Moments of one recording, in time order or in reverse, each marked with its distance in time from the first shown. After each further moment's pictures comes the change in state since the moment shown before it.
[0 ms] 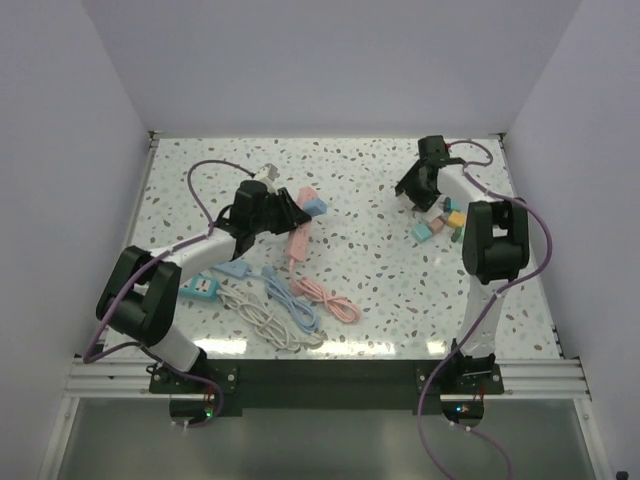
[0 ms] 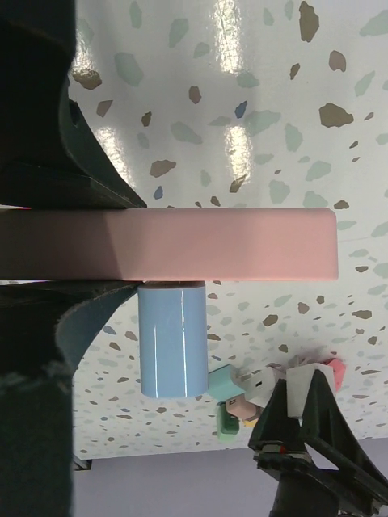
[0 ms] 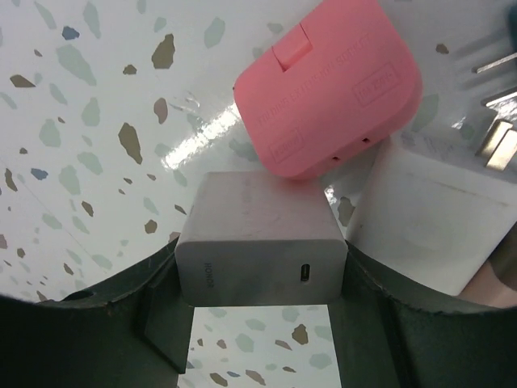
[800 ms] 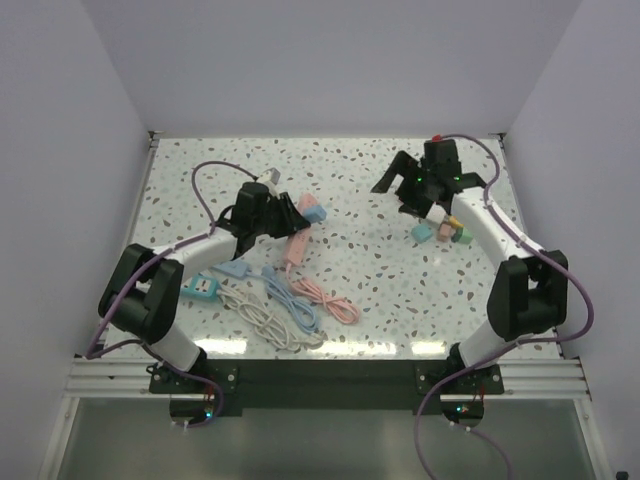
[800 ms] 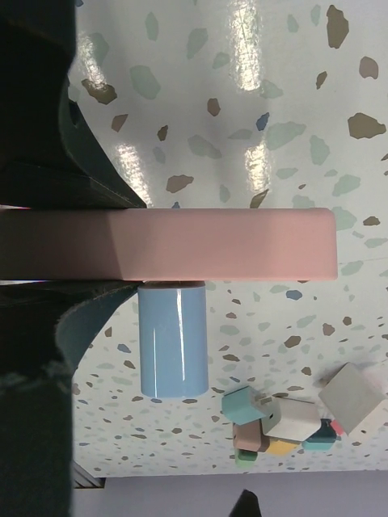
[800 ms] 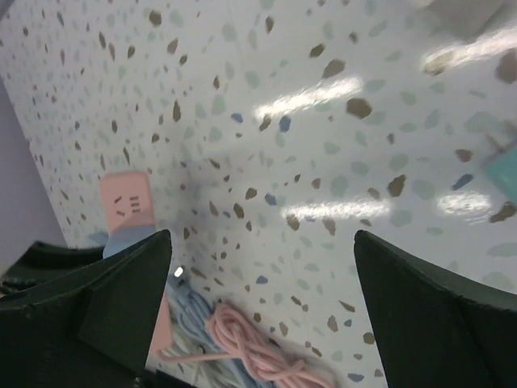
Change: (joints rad) left arm 0.000 0.011 0.001 -0.055 0.013 0.045; right arm 0.032 -0.444 -0.239 0.055 -0.276 -0.068
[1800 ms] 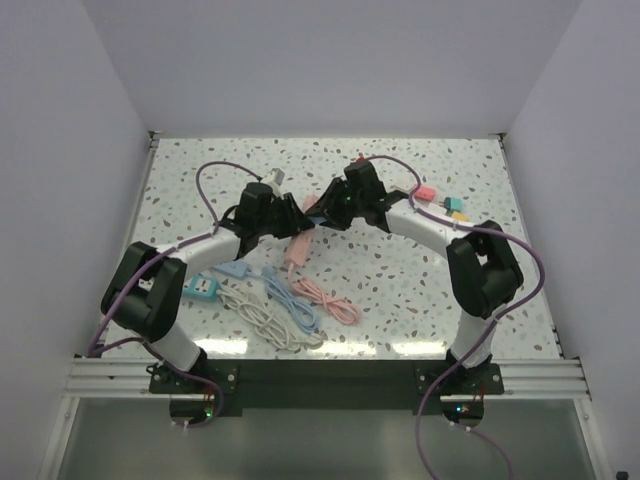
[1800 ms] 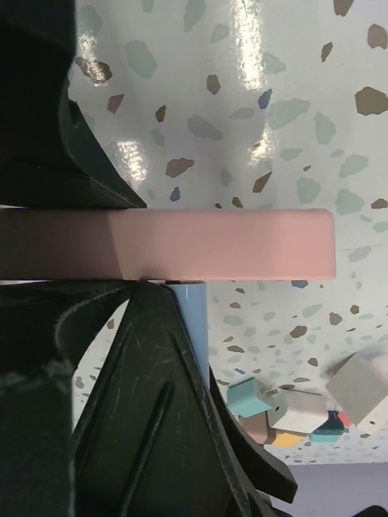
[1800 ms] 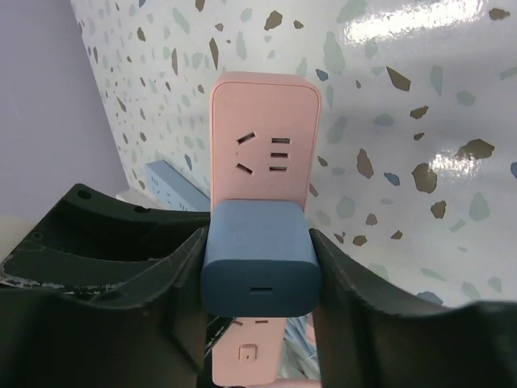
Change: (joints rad) left arm -0.022 0.020 0.013 0.010 0.016 -0.011; right arm 0.410 0.235 -0.017 0.336 -0.041 0.303
